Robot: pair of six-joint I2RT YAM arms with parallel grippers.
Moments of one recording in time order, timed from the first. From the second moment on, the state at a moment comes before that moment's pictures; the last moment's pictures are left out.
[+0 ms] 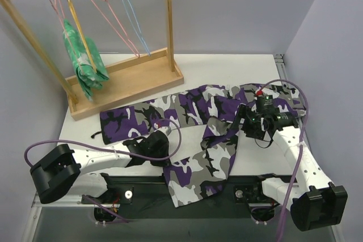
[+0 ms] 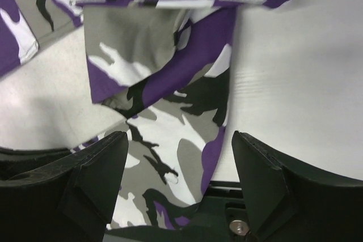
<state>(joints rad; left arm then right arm) -0.99 1.28 0.51 -0.20 0.02 -0.85 0.15 1.04 0.85 -0.86 -0.12 0.46</state>
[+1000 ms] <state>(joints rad) -1.01 0.85 0.44 -0.48 -0.11 -0.95 0.68 1.58 1.14 -0.82 0.21 0.70</state>
